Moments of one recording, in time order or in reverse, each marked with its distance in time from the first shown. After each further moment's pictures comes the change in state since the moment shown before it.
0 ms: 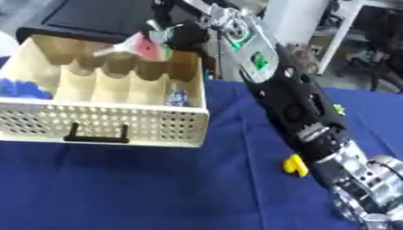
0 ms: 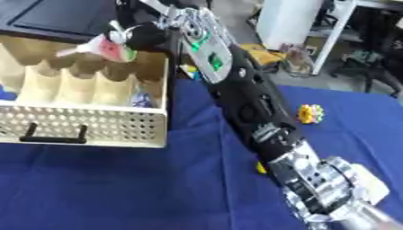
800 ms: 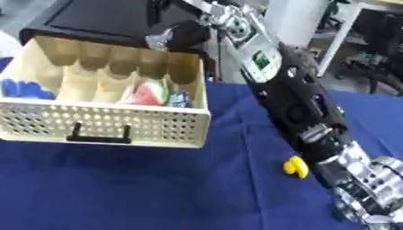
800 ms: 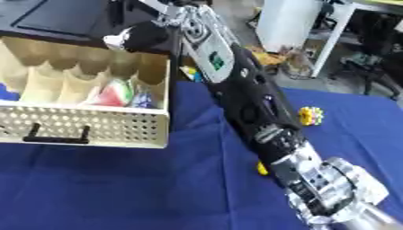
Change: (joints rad) left arm 0.001 0.000 0.000 0.000 0.005 0.000 0.000; right arm 0.004 -0.012 0.002 -0.054 -0.032 -0.002 0.007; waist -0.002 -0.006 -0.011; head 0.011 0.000
